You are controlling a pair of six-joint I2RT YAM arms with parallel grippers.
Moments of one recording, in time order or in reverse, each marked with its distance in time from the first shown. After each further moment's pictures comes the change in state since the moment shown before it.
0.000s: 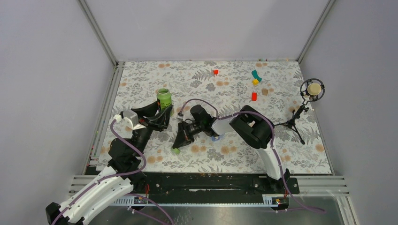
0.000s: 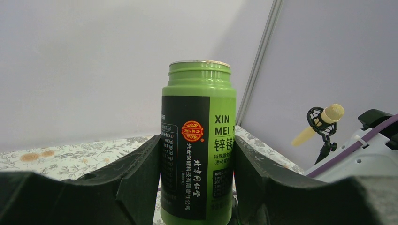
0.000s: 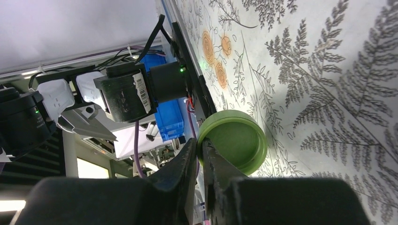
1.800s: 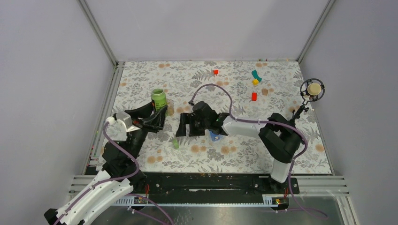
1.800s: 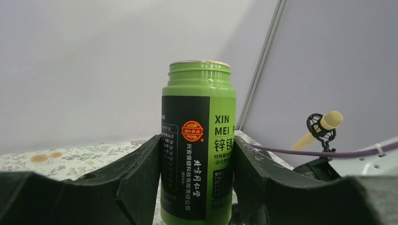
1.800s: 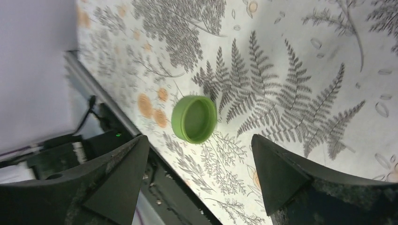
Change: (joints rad) left arm 0.000 -0.077 0.042 -0.109 -0.019 0.002; right arm 0.002 -0.356 -0.062 -0.425 0.632 -0.242
